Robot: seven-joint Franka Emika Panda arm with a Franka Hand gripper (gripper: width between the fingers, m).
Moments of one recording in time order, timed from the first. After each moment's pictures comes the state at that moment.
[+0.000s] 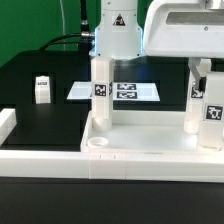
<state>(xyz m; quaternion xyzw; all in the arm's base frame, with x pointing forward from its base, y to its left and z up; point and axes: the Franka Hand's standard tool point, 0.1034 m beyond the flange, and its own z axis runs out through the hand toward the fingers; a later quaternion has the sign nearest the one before) 0.634 0.097 0.112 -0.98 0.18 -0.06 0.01</state>
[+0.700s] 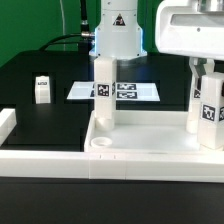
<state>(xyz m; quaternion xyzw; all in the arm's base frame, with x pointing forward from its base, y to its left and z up) 0.632 0.100 0.110 -0.87 0.50 -0.05 0.04</state>
